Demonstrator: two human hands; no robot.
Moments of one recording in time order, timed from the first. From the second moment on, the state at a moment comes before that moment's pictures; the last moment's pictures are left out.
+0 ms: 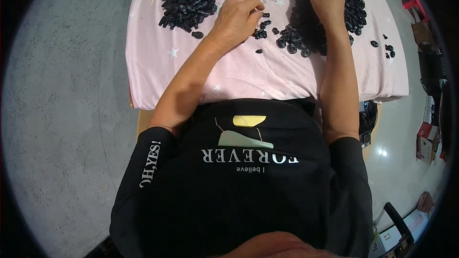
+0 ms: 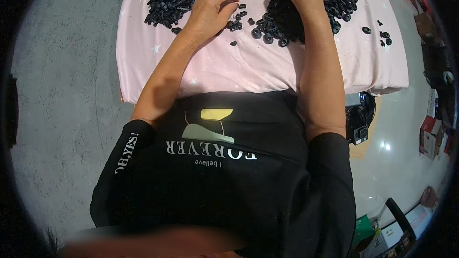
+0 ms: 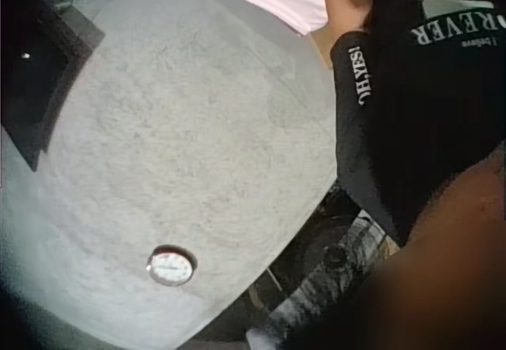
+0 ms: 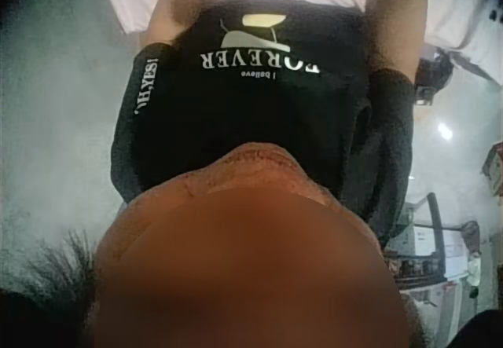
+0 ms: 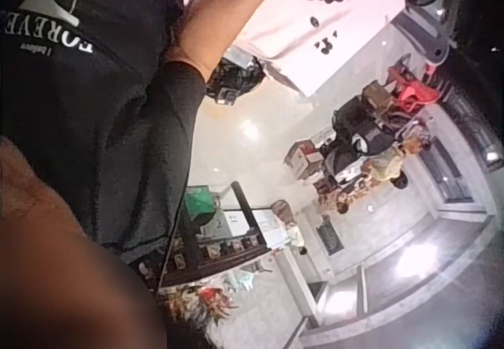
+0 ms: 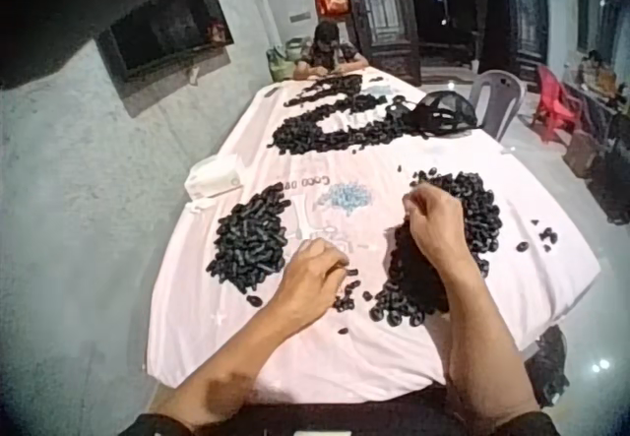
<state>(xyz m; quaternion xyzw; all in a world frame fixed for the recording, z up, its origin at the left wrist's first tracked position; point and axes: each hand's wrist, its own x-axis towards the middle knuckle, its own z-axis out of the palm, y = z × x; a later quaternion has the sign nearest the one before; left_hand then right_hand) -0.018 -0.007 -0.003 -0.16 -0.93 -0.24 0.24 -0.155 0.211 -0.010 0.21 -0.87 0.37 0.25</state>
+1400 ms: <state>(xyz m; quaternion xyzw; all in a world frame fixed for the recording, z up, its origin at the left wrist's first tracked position) -0.019 -0.030 -0.002 -0.09 -0.93 -0.27 0.24 -0.127 0.187 -0.004 0.33 -0.68 0.63 -0.18</state>
